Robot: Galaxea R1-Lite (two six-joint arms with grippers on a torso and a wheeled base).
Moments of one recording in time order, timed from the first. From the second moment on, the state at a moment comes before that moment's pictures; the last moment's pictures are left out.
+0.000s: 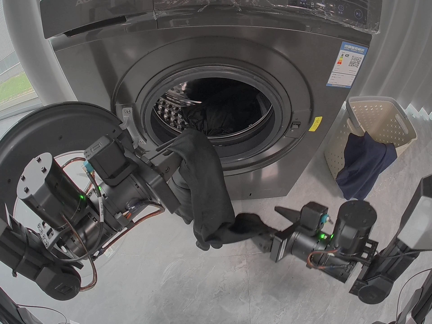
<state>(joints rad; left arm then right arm) -0.66 1.69 -0.49 -1.55 -0.14 -0.13 0.75 1.94 -0.38 -1.44 -0.11 0.17</state>
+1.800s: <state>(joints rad) -0.74 1.59 -0.47 -1.55 -0.20 -0.13 0.71 2.40 -0.94 -1.54 -0.08 0.14</state>
